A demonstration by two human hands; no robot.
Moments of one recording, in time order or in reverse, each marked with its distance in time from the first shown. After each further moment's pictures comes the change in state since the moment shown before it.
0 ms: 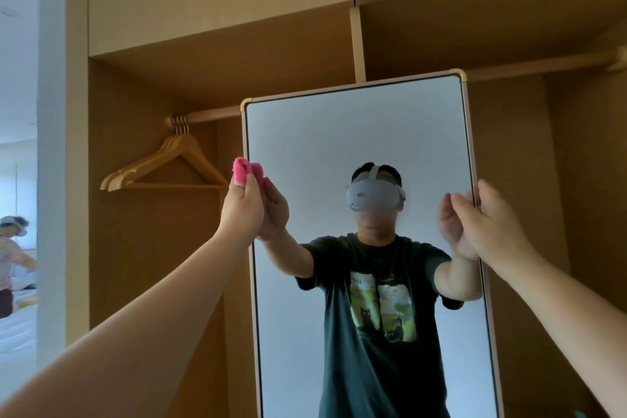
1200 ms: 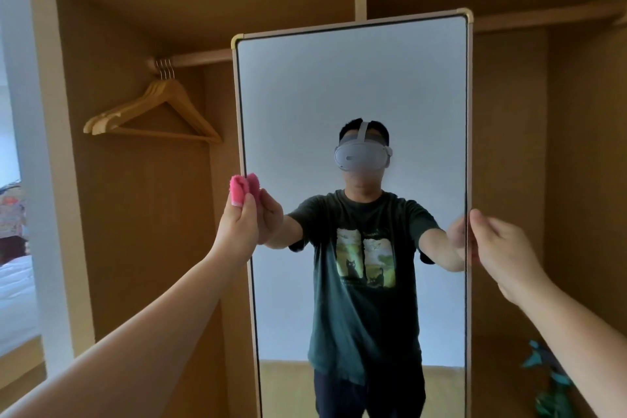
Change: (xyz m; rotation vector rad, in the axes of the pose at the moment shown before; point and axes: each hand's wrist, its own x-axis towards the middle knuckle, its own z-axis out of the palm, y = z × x) left_hand -0.096 0.038 0.078 1.843 0.302 -0.432; right_hand -0.082 0.071 -0.023 0.003 -0.163 0.280
